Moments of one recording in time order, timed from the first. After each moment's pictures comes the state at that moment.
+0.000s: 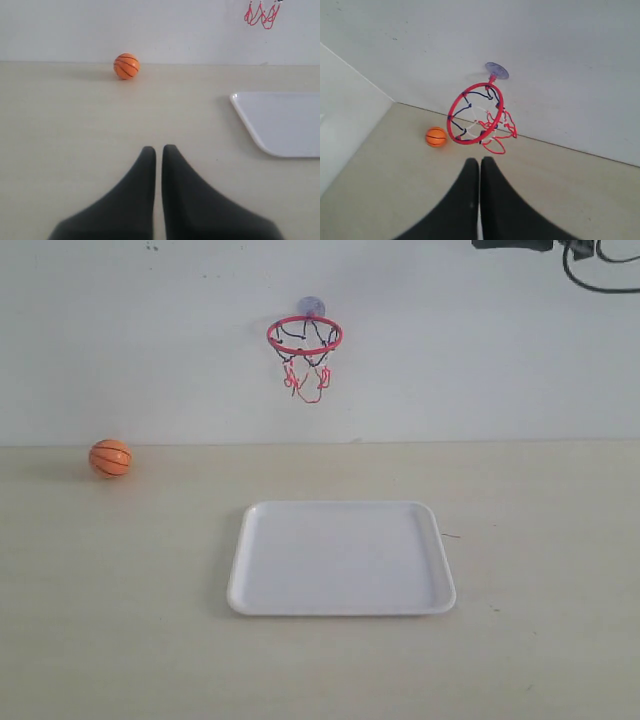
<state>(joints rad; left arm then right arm) -0.06 0.00 0.00 -0.08 0.31 0.01 -0.08 2.24 -2.48 0.99 1.21 -0.42</state>
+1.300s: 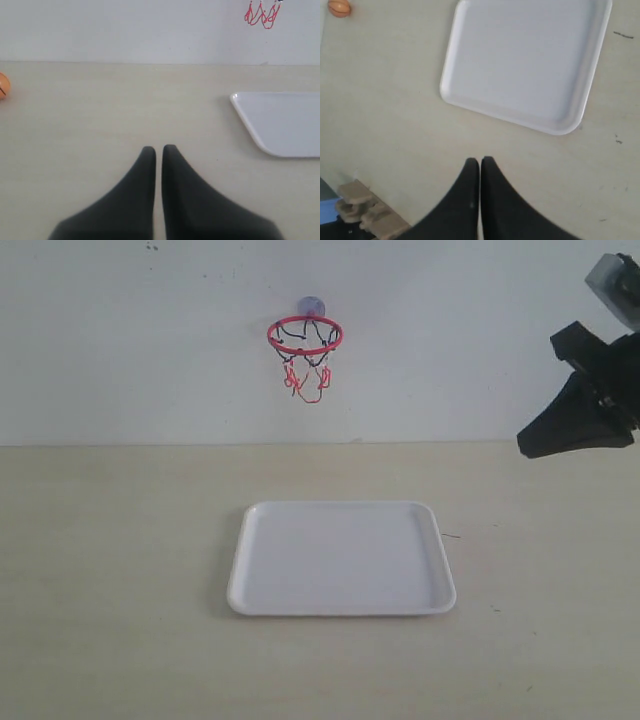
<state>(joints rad) -0.06 0.00 0.00 -0.08 0.31 0.01 -0.09 1.59 -1.28 0.85 1.19 -0.54</state>
